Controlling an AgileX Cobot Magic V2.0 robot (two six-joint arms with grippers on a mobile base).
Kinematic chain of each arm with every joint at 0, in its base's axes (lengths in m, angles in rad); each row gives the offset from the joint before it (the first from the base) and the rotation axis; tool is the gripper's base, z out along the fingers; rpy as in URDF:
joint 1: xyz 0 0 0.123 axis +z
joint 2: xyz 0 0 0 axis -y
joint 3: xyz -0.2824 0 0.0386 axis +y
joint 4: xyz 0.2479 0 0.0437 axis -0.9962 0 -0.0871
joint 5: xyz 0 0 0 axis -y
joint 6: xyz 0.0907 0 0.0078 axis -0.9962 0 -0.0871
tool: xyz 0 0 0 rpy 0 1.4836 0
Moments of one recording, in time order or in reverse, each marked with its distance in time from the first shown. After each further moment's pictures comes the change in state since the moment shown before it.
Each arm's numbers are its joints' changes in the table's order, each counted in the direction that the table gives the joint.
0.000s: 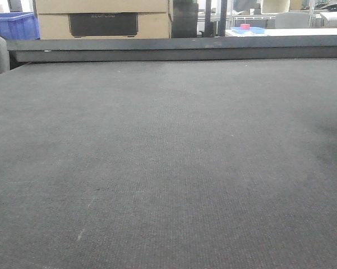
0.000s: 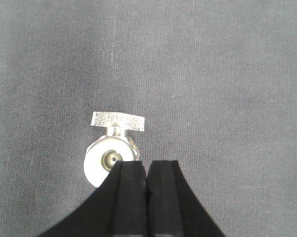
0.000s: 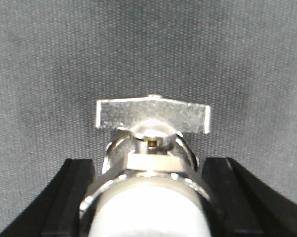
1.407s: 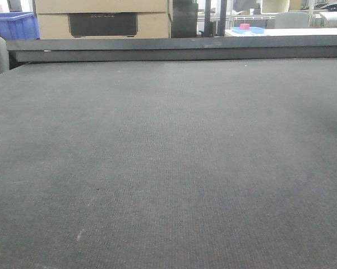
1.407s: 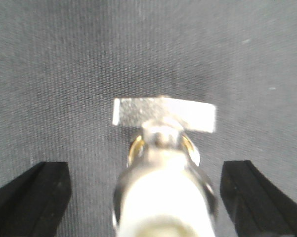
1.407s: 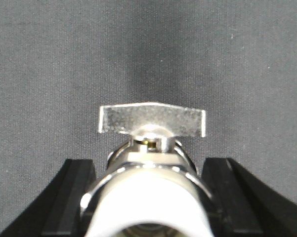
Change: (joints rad) left arm 0.094 -0.314 0.000 -0.009 -0.025 -0.183; right arm 0.000 0.218 -0.122 -0.002 -0.092 -0.001
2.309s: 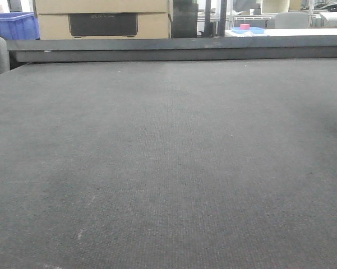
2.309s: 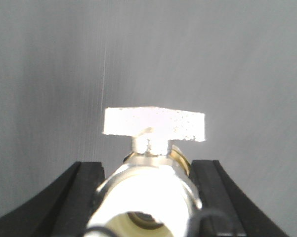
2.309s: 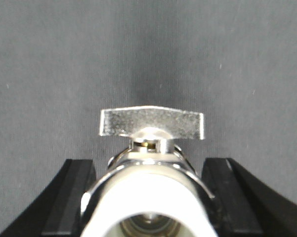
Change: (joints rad) left arm 0.000 0.319 0.016 0.193 0.271 -0.003; right arm 0.000 0.126 0.048 0.000 0.092 -0.001
